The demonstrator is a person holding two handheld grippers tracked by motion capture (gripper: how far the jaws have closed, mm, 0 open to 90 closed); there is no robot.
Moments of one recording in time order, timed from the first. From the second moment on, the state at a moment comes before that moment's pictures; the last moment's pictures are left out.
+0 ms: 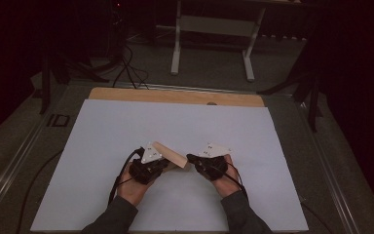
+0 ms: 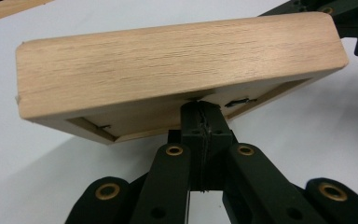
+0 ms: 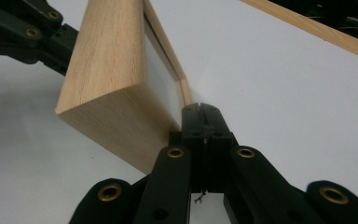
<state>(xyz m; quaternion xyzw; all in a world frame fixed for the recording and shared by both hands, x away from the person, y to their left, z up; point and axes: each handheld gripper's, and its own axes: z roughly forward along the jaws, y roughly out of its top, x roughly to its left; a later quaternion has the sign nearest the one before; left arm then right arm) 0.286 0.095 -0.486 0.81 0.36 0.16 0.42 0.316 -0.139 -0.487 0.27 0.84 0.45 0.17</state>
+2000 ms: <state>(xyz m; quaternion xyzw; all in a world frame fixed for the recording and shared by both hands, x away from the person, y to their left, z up) 0.291 0.103 -0.485 0.81 0.37 0.17 0.42 0.302 -0.129 -0.489 0.23 0.85 0.44 0.15</state>
